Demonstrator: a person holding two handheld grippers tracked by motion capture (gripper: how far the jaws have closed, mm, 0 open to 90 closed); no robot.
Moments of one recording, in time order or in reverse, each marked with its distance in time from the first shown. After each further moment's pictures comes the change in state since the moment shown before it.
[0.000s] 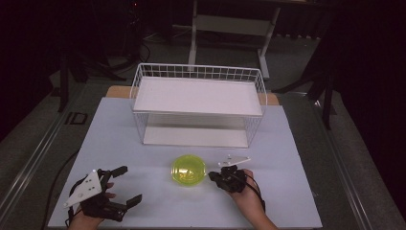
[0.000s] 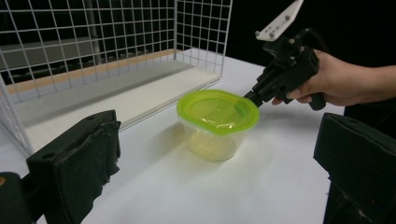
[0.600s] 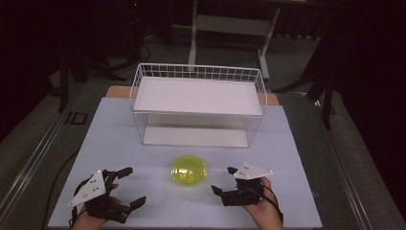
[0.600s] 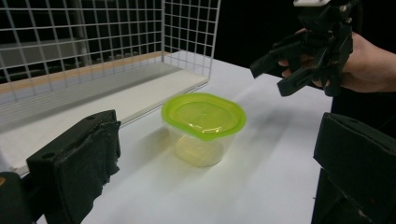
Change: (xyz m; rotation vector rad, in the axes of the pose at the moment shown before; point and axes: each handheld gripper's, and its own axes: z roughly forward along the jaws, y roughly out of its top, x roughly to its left) left arm -0.007 0.002 0.010 0.002 -0.049 0.003; right arm 0.021 -0.008 -0.066 -0.192 0.022 -0.093
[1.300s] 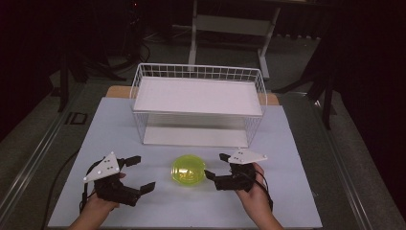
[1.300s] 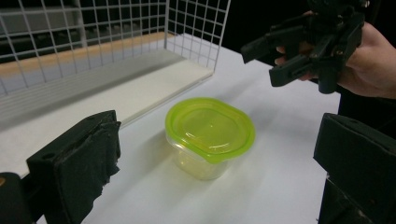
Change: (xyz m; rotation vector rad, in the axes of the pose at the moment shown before) left arm 0.014 0.036 0.026 0.113 0.011 -0.062; right arm -0.011 0.034 0.020 -0.057 0.012 0.002
